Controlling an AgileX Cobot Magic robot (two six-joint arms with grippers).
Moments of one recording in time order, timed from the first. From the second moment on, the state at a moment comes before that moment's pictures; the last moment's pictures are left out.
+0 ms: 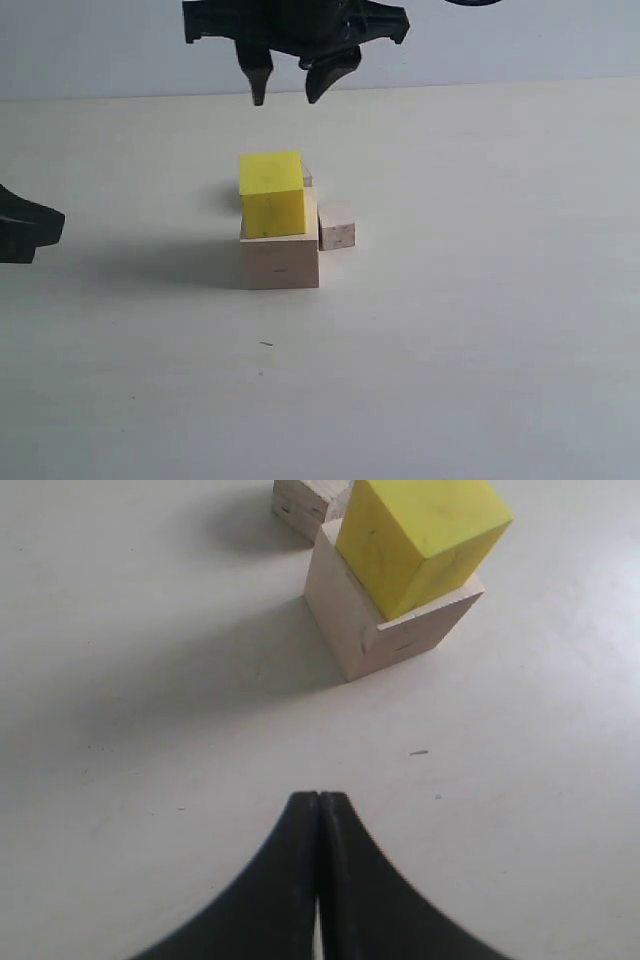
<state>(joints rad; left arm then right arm) -0.36 0.99 -0.67 -0.36 0.66 0.29 0.70 2.02 -1.98 -0.03 1.22 0.47</state>
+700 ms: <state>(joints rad) -0.35 1.24 -0.84 -0.35 0.67 0.29 0.61 1.89 -1.93 -0.27 1.22 0.26</state>
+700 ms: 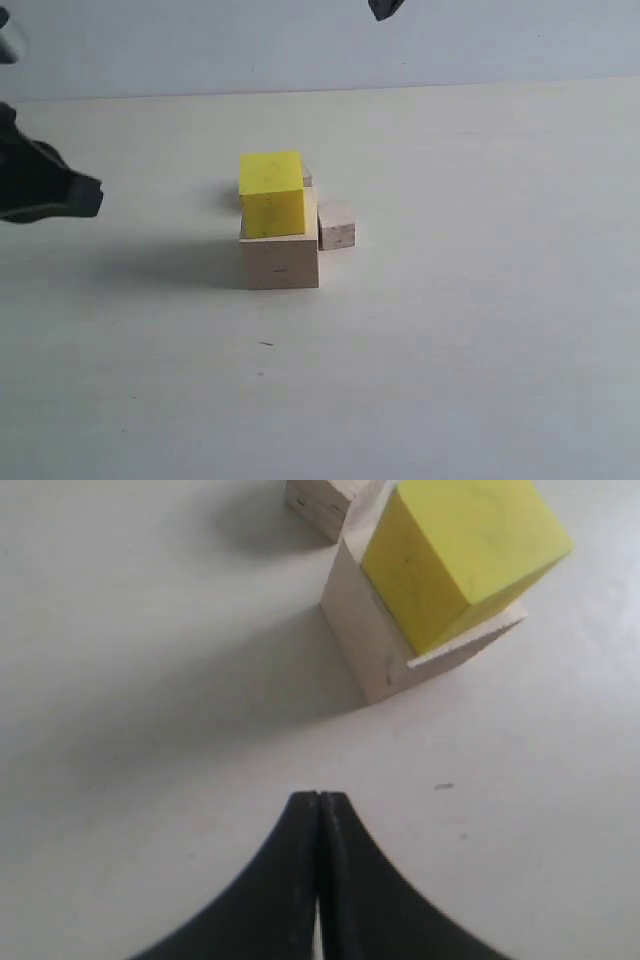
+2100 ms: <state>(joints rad) -0.35 1.83 -1.22 -0.68 0.72 0.70 0.51 1.47 -1.19 -0.24 1.21 0.36</state>
